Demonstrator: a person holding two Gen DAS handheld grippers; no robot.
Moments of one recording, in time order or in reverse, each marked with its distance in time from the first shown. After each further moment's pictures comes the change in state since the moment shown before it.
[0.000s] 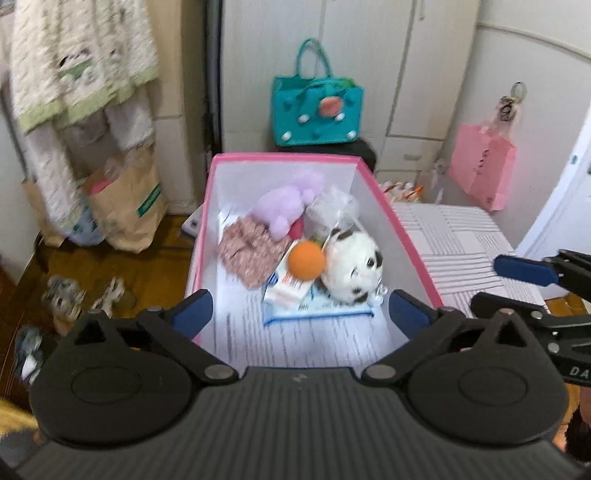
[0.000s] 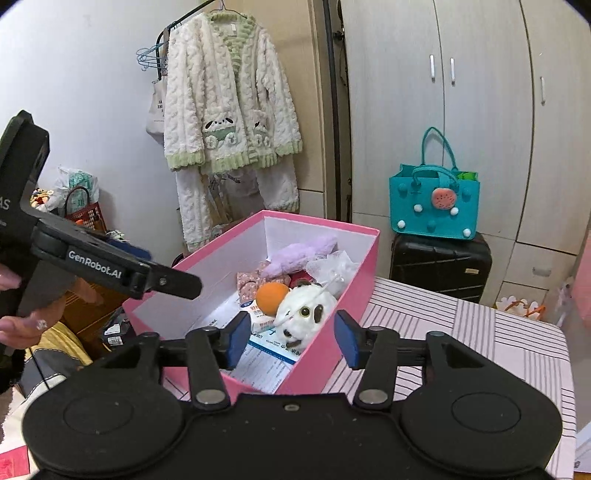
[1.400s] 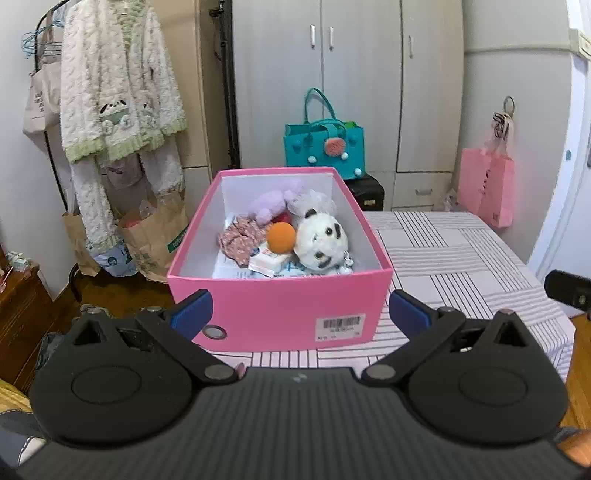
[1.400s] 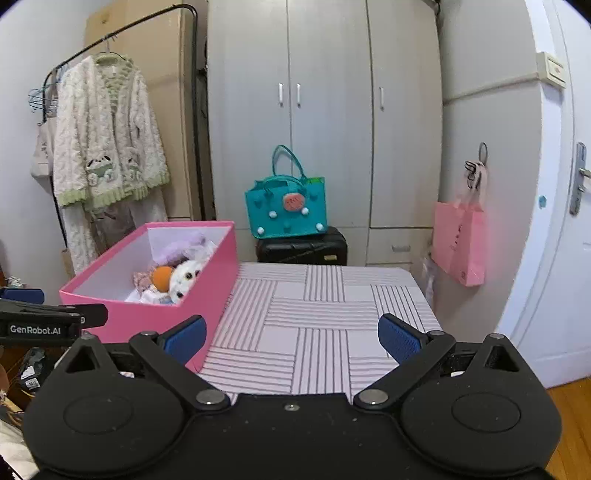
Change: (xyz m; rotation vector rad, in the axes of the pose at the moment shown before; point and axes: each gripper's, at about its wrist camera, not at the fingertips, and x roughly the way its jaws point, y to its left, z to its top) left arm -0.059 -0.080 -0.109 0.055 -0.231 0.118; right arm -0.125 0.016 -0.088 0.178 -0.108 -0.455
